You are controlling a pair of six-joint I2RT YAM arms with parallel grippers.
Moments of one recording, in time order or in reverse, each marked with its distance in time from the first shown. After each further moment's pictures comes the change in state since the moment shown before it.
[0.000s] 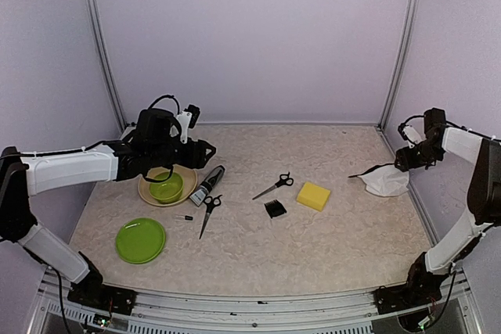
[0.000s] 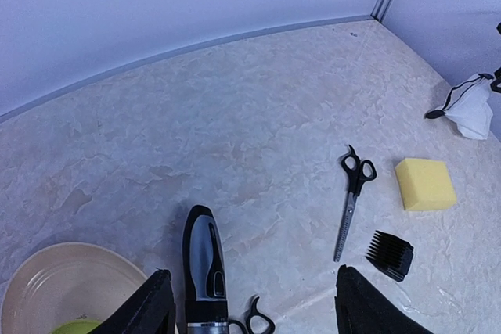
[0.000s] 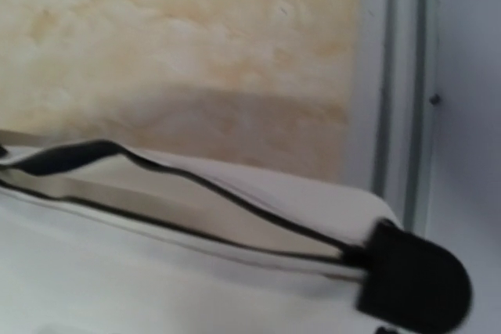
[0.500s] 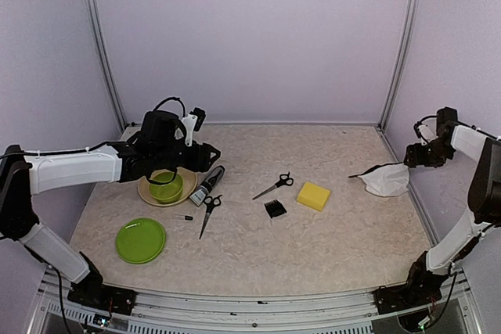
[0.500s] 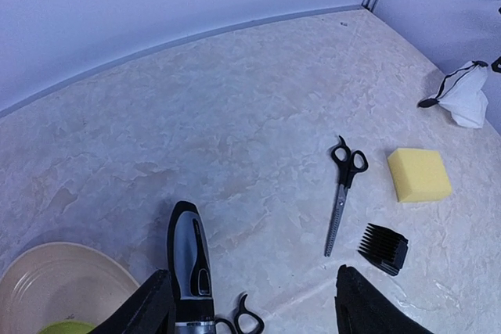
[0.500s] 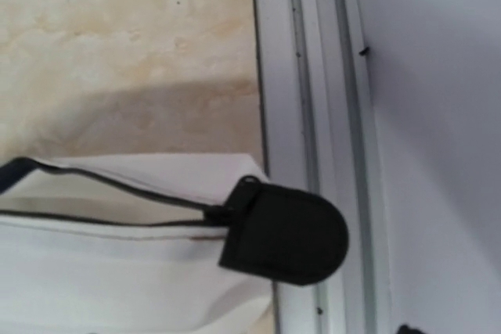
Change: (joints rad) left arm -0.027 0.018 0.006 -0.001 -0.001 0.005; right arm -0.106 0.004 0.053 -0.060 -0.009 0.113
